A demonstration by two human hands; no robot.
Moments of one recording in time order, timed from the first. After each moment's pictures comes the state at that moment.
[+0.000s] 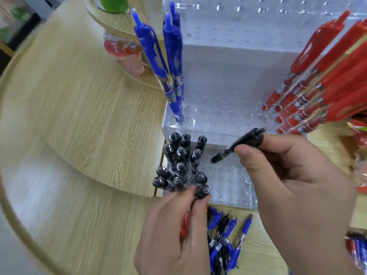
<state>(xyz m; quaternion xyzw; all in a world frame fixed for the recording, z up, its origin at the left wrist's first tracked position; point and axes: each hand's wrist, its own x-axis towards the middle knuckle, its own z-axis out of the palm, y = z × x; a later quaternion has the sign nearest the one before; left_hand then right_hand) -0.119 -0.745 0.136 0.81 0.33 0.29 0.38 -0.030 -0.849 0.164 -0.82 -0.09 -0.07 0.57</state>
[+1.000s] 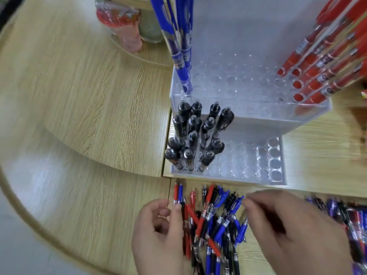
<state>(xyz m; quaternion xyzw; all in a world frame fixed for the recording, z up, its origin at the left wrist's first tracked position) -0.184 -0.742 0.055 0.72 0.49 0.16 0.47 -0.098 -0.889 0.121 -0.95 -0.19 0.00 0.26</state>
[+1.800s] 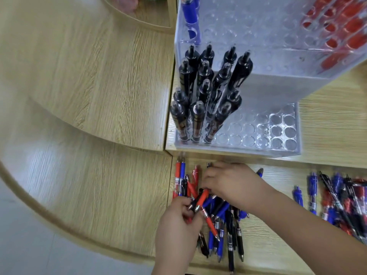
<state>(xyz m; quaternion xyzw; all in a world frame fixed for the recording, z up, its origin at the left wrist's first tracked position) -0.220 -0.747 0.007 0.76 0.41 -0.19 0.47 -0.074 -0.867 -0.022 -0.82 -0.52 0.24 0.03</state>
